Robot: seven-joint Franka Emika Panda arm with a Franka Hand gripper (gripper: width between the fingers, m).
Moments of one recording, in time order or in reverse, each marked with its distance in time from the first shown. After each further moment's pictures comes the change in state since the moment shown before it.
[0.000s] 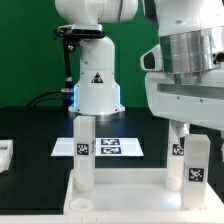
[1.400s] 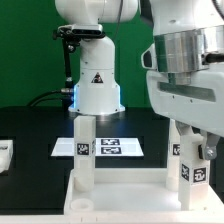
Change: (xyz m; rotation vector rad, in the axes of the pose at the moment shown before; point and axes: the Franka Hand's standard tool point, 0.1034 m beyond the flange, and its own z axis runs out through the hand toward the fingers) arm 0.005 0.003 -0.001 0.002 0.010 0.245
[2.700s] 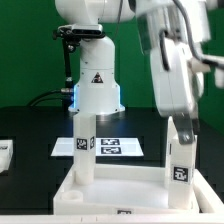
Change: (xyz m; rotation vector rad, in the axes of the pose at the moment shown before) arm 0.026 -0.008 -0.041 0.130 -0.040 0.553
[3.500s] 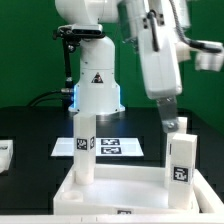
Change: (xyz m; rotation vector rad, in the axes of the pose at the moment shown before) arm 0.034 -0.005 -0.022 0.015 -0.006 -0.277
